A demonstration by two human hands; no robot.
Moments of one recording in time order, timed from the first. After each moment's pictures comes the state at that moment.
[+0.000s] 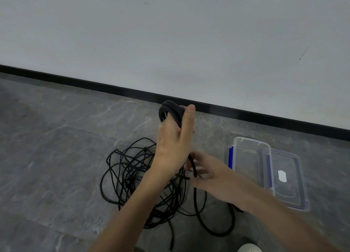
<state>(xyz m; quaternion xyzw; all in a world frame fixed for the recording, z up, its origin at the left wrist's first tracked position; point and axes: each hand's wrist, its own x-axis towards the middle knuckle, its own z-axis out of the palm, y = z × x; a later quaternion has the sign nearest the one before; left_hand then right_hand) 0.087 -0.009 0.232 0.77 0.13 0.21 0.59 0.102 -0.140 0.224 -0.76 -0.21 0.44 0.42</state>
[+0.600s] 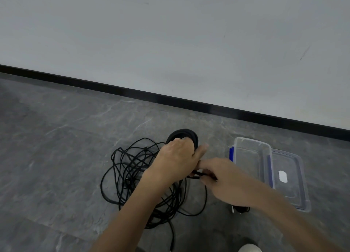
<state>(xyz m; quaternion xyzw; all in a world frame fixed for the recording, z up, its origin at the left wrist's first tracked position) 0.086 -0.002 0.200 0.96 0.06 -0.10 0.24 0.115 -0.150 0.218 -0.83 -0.37 0.32 0.25</state>
